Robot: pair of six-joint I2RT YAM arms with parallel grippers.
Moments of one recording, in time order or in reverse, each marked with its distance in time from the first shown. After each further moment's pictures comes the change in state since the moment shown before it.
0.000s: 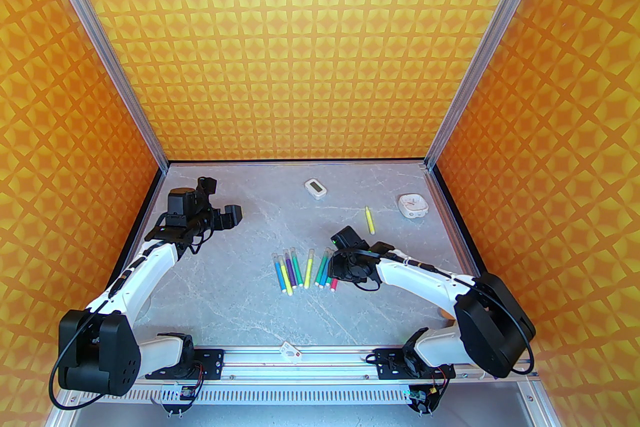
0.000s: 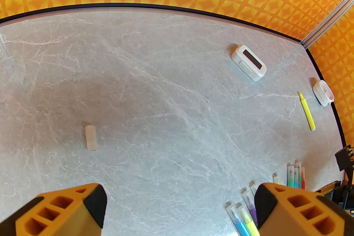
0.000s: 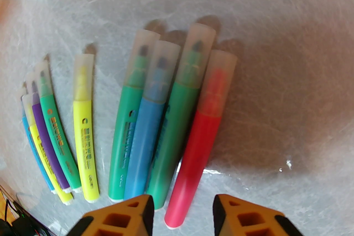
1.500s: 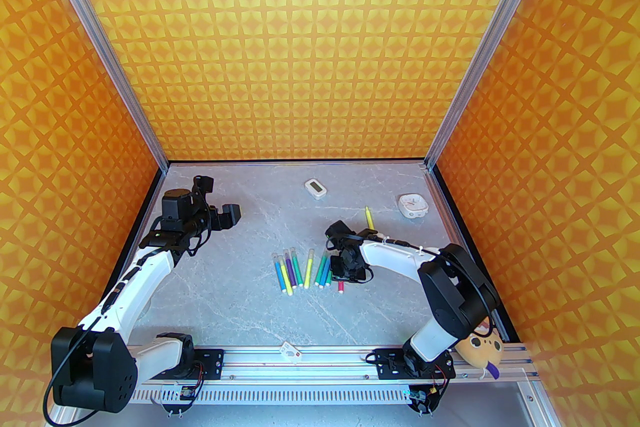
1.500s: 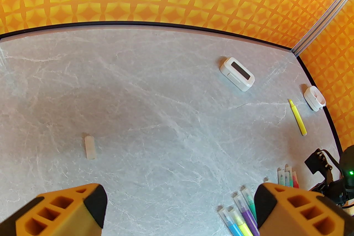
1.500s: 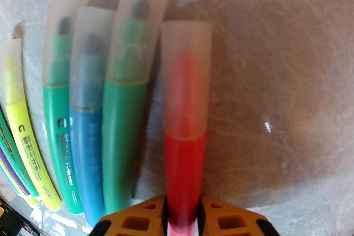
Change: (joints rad) left arm 0.000 -0.083 -0.017 0.021 0.011 -0.003; right arm -0.067 0.248 0.168 -0.198 -0.079 -0.150
